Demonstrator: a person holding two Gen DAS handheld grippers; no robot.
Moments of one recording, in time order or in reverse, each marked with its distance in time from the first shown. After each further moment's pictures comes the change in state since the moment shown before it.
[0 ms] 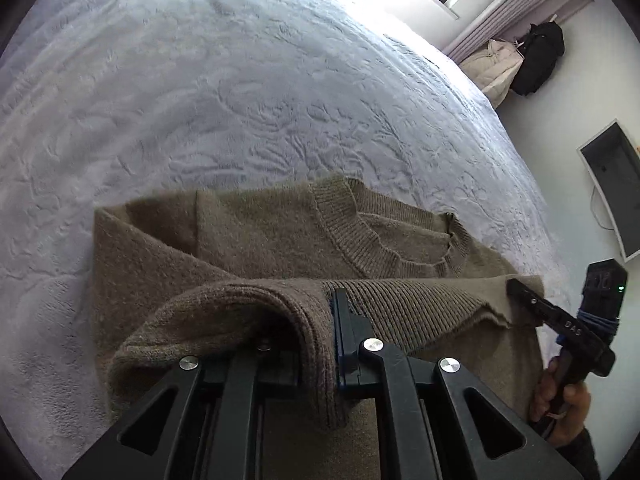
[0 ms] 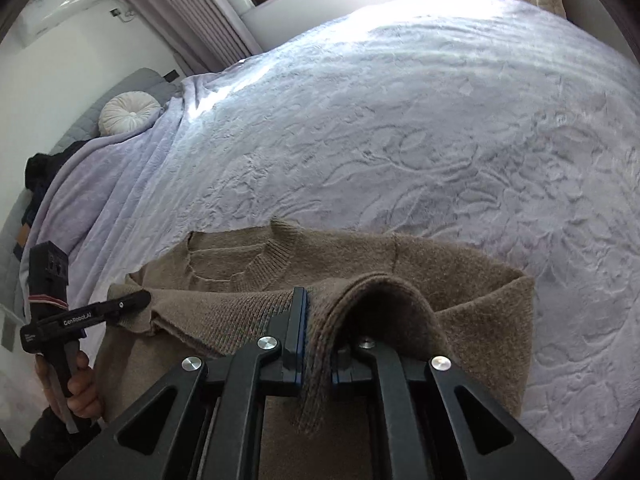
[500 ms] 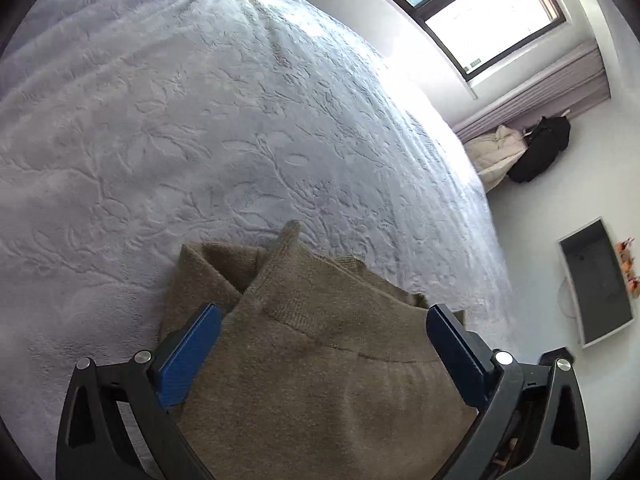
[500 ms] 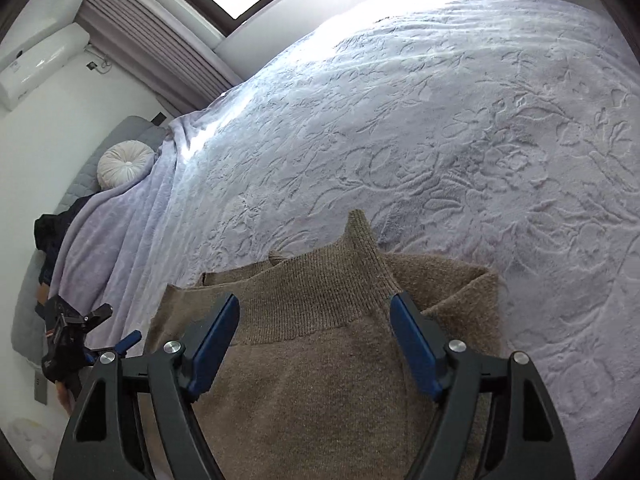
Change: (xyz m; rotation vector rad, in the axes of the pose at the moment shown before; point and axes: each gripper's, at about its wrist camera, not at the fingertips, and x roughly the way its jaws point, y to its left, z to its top) left arm -0.066 0.026 0.006 -0.205 -0.181 -0.033; right arm -0.035 -0.016 0.006 0.145 -0.077 0.034
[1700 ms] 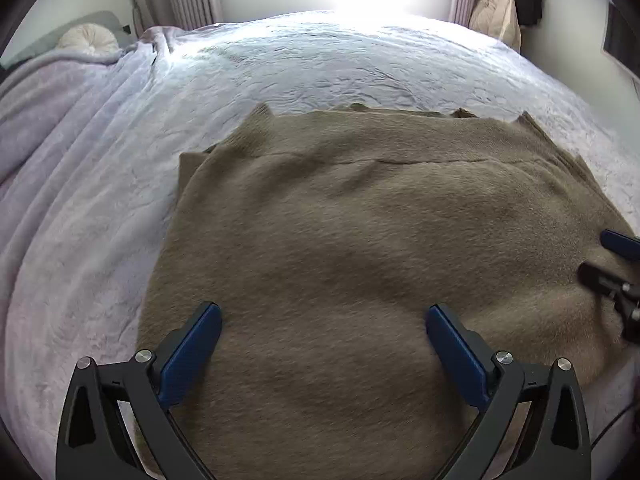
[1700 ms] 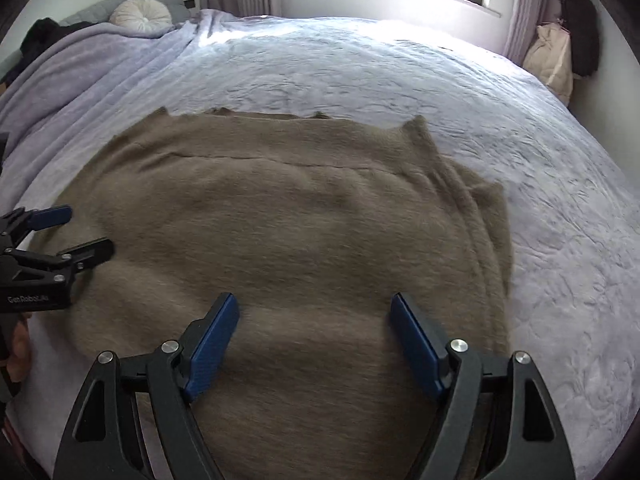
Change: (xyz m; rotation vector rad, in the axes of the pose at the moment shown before) left arm 0.023 -0.045 -0.138 0.499 -0.003 0.443; right arm -0.010 0.068 -0.136 -0.471 0.072 -0.358
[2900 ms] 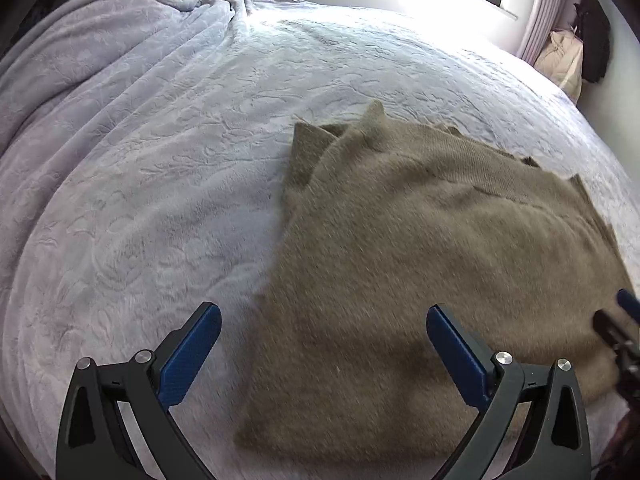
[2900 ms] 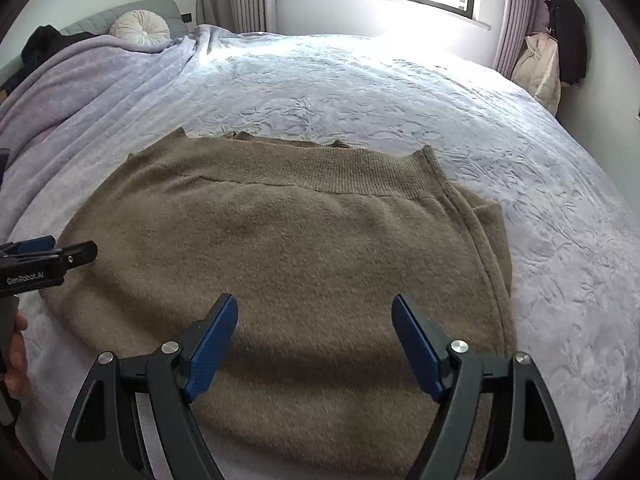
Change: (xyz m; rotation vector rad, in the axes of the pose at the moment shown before) left arm -0.018 0.060 -0.004 -0.239 0.042 0.047; right arm -0.017 0.046 0.012 -0.012 -0.036 -0.021
